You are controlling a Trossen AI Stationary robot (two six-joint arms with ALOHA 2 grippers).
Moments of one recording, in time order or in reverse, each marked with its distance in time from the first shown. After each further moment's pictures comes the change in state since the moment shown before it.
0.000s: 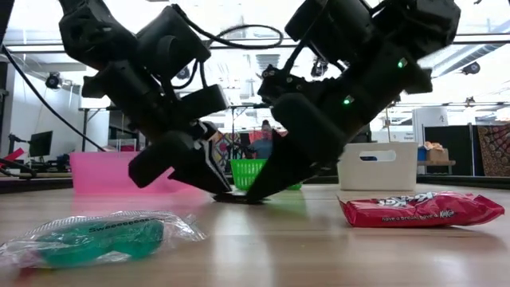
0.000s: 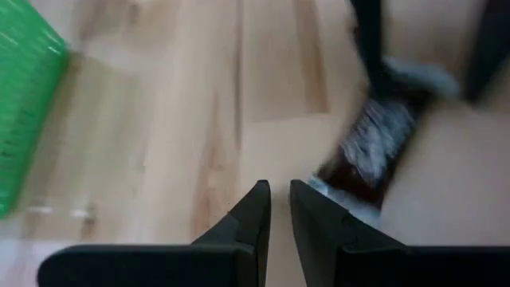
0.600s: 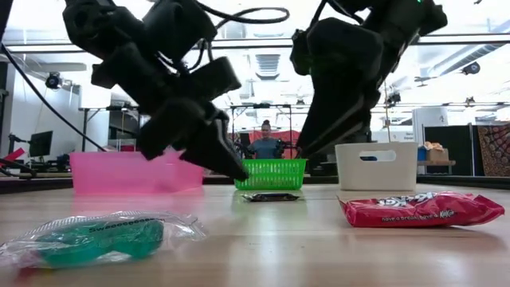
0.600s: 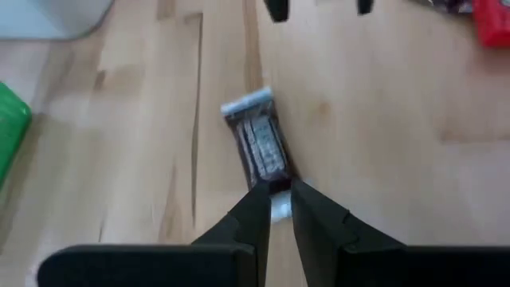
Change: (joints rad) left arm -0.013 -0.005 0.059 0.016 0.097 -0.020; right arm -0.023 -0.290 -0.002 -0.442 -0.141 0.237
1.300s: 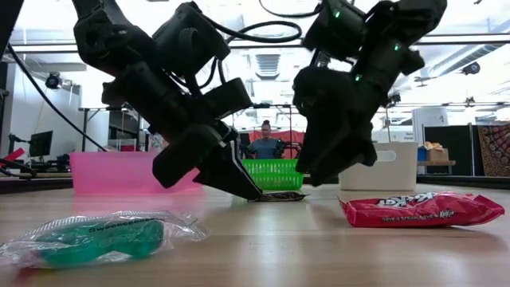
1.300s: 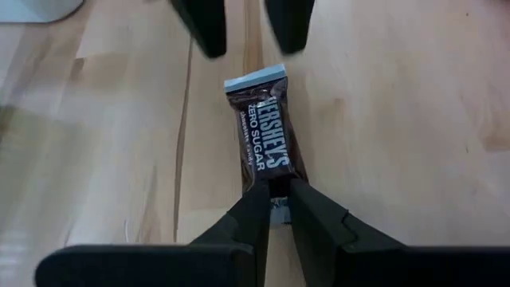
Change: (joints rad) left arm 0.002 0.139 0.037 0.062 -0.009 -0.016; right arm -0.162 0.017 -0.122 0.143 -0.195 0.144
